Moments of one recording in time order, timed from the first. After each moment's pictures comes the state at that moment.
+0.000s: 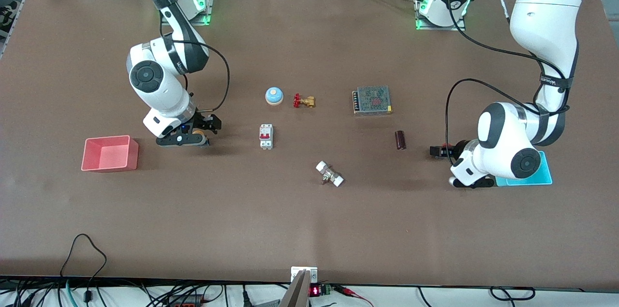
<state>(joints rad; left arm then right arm) -0.03 0.68 -0.05 -1.60 -0.12 1.93 -0.05 0.19 0.35 0.14 -2.08 -0.13 2.47 0.32</state>
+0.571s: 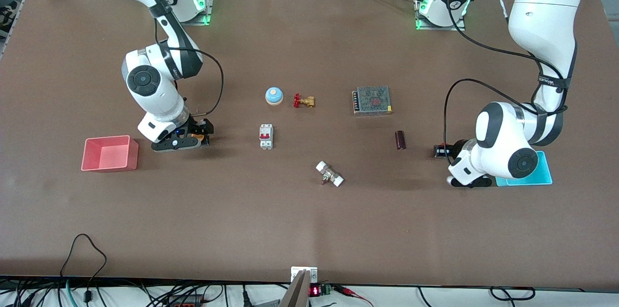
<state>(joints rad) -0.04 0.68 -0.05 -1.60 -0.12 1.92 -0.05 0.14 0.38 0.13 -2.09 -0.22 2.53 0.27</state>
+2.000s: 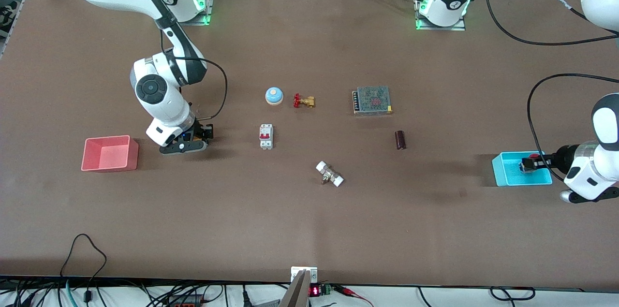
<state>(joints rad) 0.21 0.68 -0.02 -1.27 -0.01 1.72 0.02 0.14 0.44 0.14 -2.07 -0.22 2.55 0.27</state>
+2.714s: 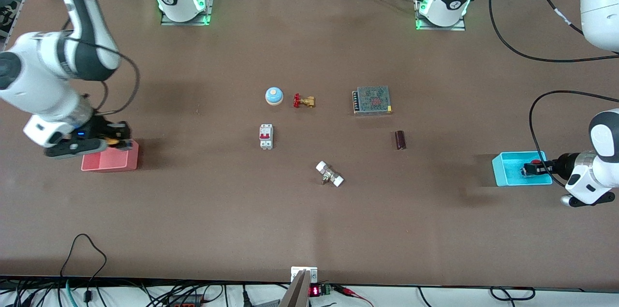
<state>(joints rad) 0.27 0.80 -0.02 -1.25 -0.03 1.80 0.11 -0.17 0.26 0.07 -1.93 -0.02 2.30 -0.29</state>
